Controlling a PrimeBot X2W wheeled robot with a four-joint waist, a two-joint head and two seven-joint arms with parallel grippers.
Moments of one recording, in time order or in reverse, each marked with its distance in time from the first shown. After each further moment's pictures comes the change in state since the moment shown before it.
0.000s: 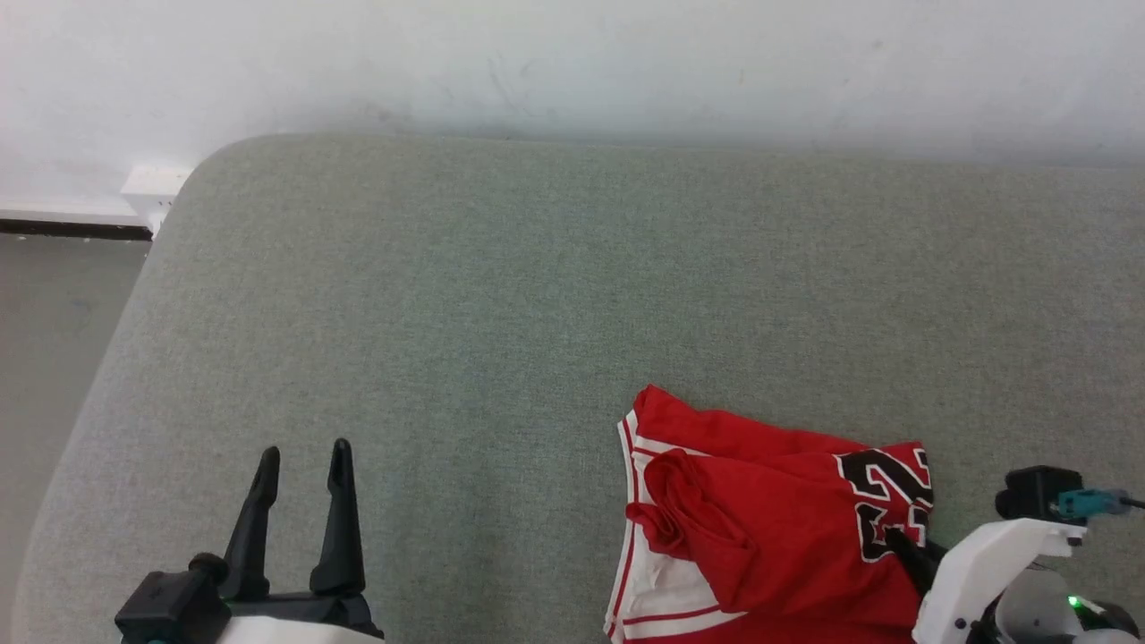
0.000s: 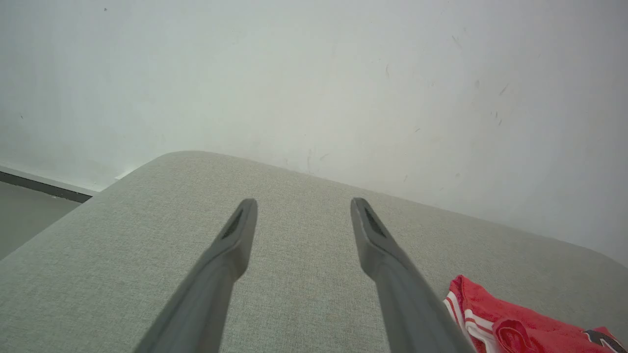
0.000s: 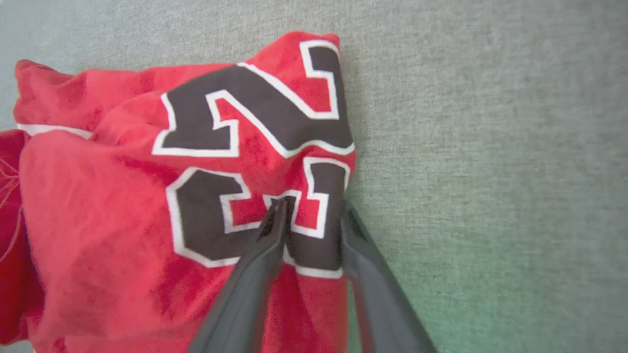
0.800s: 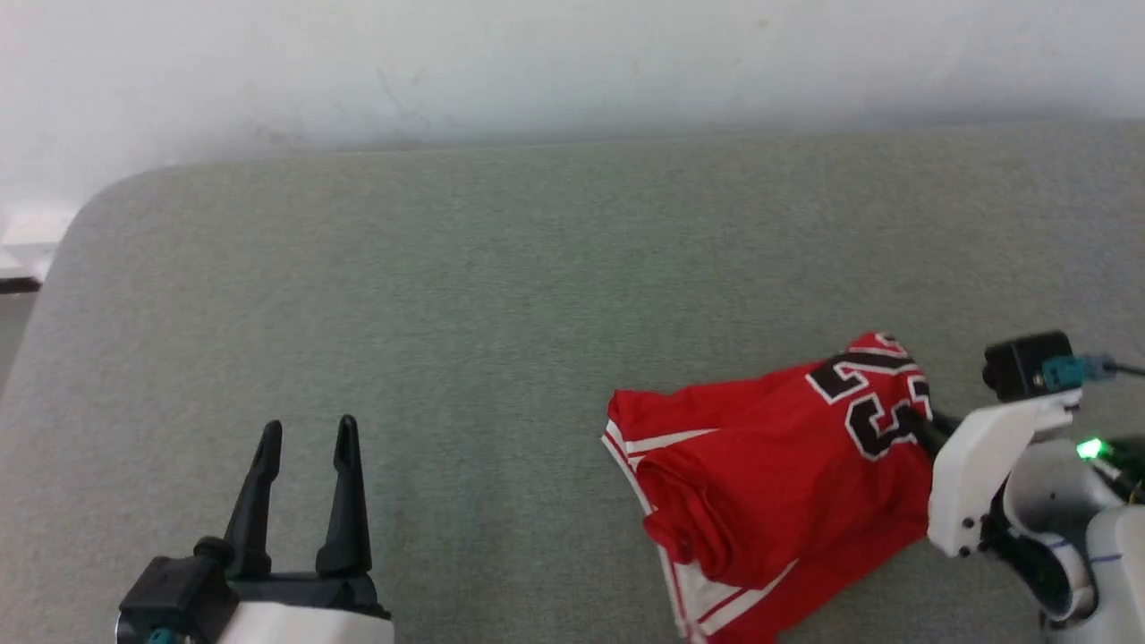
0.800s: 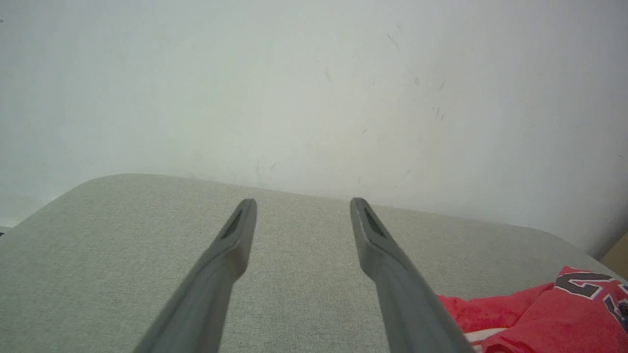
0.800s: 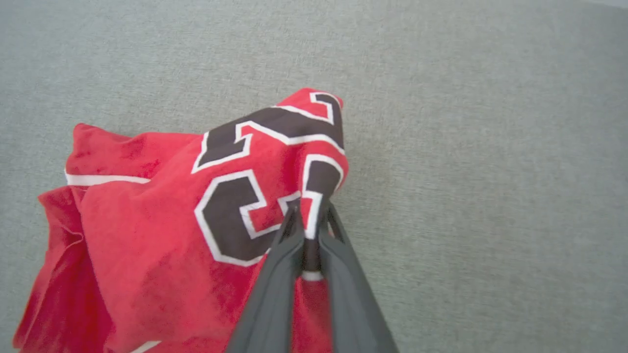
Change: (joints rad) left arm -0.020 0.006 -0.025 -0.037 0.037 0.023 -0.009; right arm -0.165 -0.160 0.171 -0.123 -0.060 0.000 0.057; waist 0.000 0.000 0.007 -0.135
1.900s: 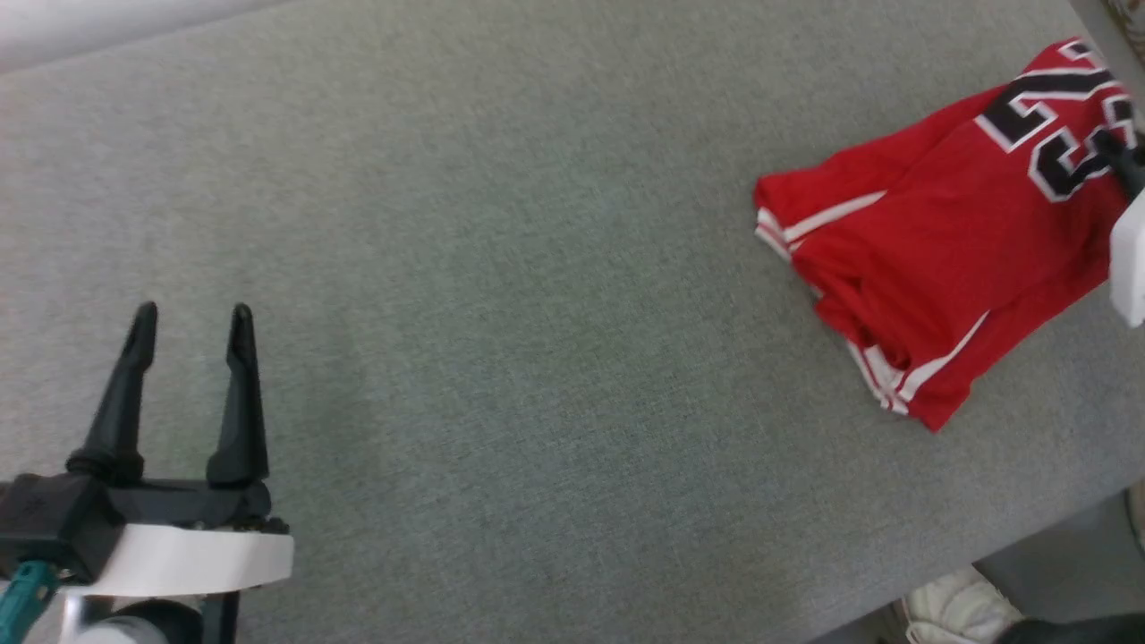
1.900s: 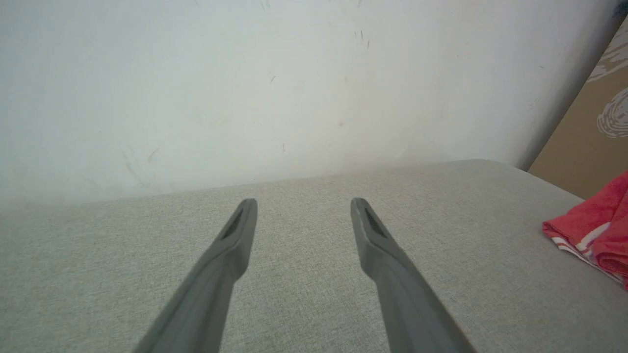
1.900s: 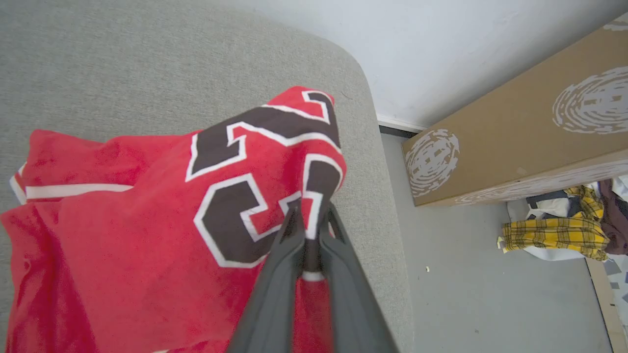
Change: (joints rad) left arm -0.120 0.162 0.076 -0.165 0.057 0.030 0.112; right arm -0.459 -0.368 0.145 0.162 -0.007 0.000 -0.149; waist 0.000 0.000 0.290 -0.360
